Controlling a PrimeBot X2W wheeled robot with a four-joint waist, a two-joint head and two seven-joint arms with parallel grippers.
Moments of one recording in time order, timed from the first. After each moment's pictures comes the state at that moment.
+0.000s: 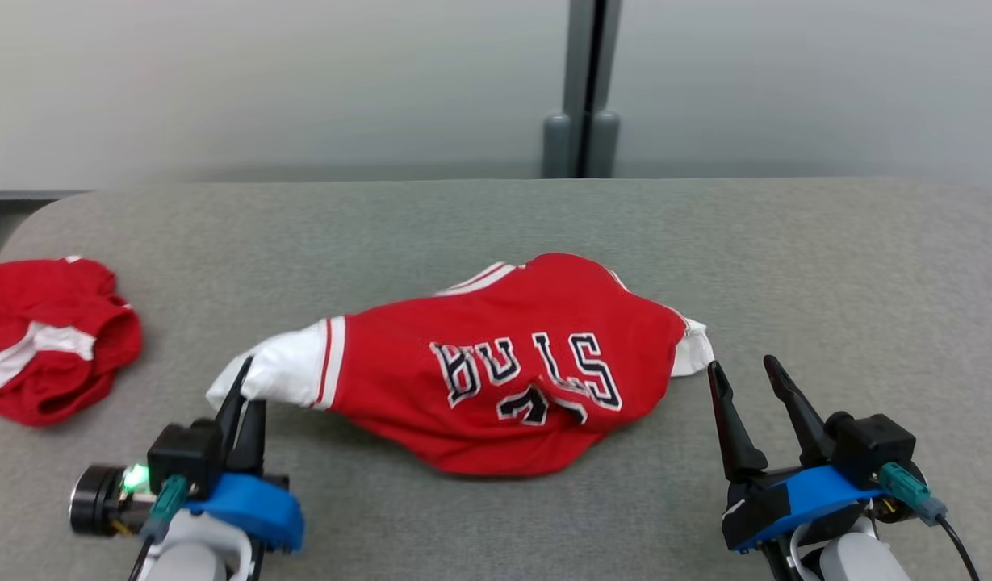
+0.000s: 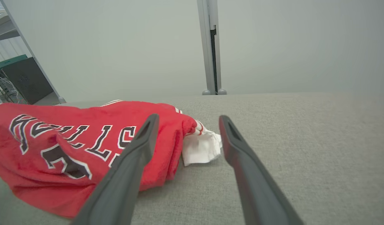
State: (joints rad) left arm -0.22 0.25 -0.27 0.43 -0.23 0.01 -0.26; right arm -0.18 -0.05 0.08 0.38 0.21 0.13 -0.26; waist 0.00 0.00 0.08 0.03
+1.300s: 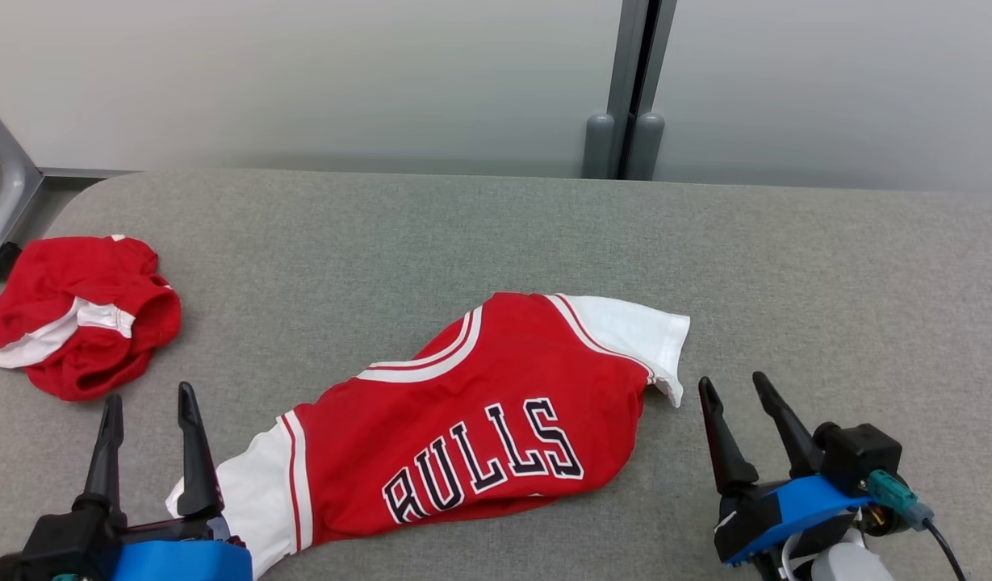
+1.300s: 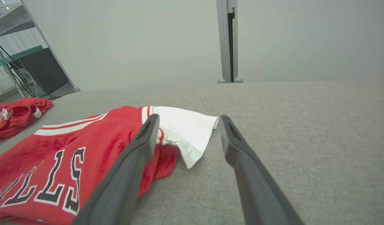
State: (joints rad) left arm 0.05 0.09 0.09 0.06 -0.17 -0.04 -0.26; right arm -0.18 -0.05 0.10 0.41 0.22 0.13 -0.26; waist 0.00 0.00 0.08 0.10
